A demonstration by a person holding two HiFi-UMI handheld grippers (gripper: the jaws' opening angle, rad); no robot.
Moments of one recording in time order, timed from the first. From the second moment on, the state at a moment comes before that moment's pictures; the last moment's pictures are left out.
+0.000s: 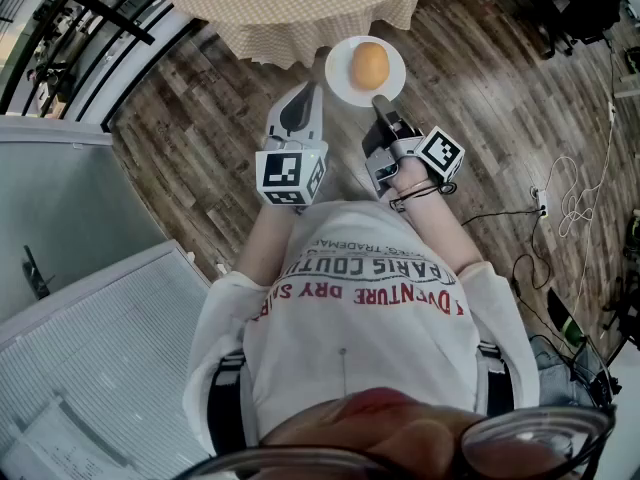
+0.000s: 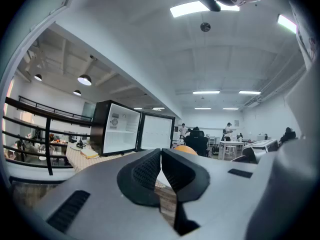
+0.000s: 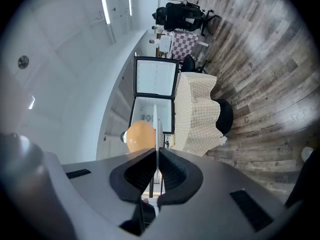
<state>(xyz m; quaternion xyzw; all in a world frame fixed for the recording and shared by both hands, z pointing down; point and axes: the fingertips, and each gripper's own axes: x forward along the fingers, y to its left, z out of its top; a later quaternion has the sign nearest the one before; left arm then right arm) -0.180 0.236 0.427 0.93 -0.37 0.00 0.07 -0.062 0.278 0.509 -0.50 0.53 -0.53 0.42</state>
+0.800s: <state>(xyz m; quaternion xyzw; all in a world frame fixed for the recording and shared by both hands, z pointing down) -0.182 0.233 0.448 0.93 -0.37 0.02 0.09 -0.060 0.278 0.520 -0.49 0.51 -0.55 0.44</state>
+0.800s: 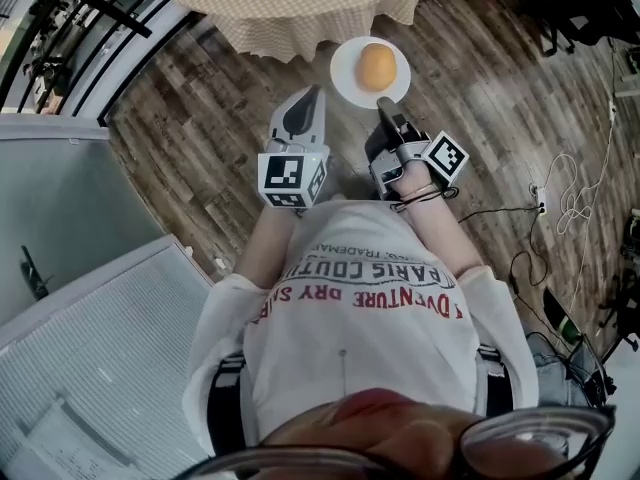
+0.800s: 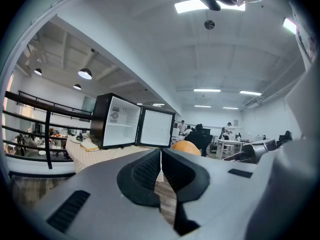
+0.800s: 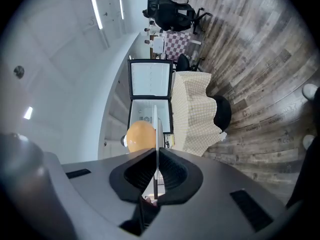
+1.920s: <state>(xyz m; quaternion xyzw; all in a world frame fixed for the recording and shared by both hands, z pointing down) 0.006 0.090 0.434 0.84 -0.53 0.00 0.11 0.154 0.088 0.509 -0.39 0.58 -0.63 0.35</state>
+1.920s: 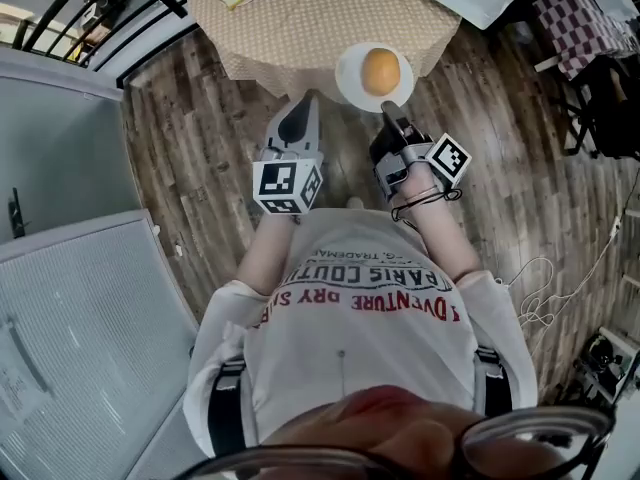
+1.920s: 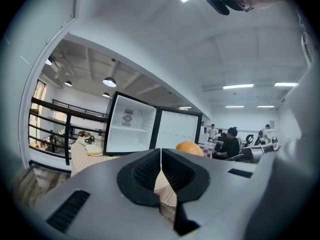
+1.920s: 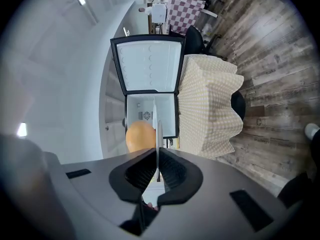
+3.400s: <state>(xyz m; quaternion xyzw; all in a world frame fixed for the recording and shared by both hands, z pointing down) -0.007 -0.251 0.434 0.86 -0.50 -0.01 0.10 0.144 -0.238 0.491 -0.41 0.57 -0.59 0.39</state>
